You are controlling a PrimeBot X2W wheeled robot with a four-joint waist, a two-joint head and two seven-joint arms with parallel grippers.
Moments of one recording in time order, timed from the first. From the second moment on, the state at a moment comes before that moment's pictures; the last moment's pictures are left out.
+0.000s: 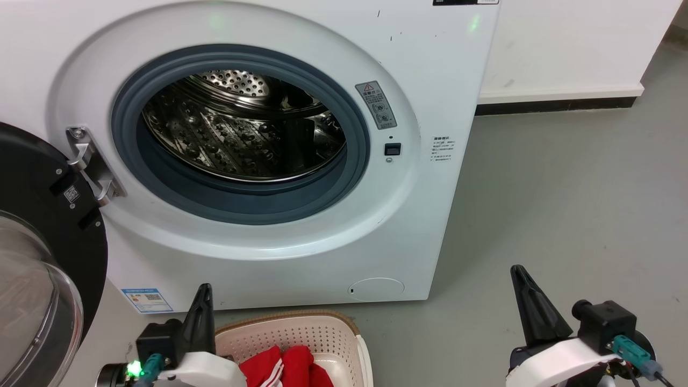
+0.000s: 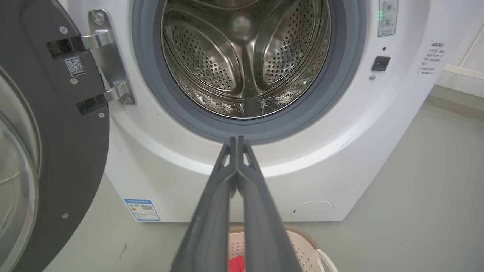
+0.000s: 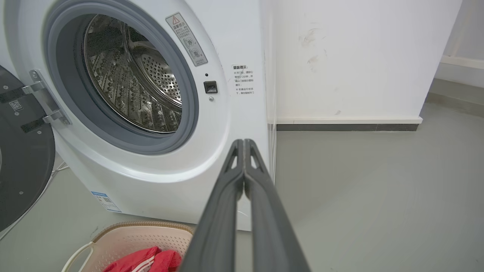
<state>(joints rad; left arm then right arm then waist) -0.01 0.08 -0.04 0.25 -0.10 0.02 -0.24 0.04 -0.05 0.09 0.07 0.12 0.13 -0.12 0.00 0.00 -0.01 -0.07</state>
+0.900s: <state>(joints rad) -0.03 0.07 0.01 0.25 -0.62 -0.03 -0.12 0.00 -0.08 0.06 0.13 0.66 0.13 -0.07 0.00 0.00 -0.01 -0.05</state>
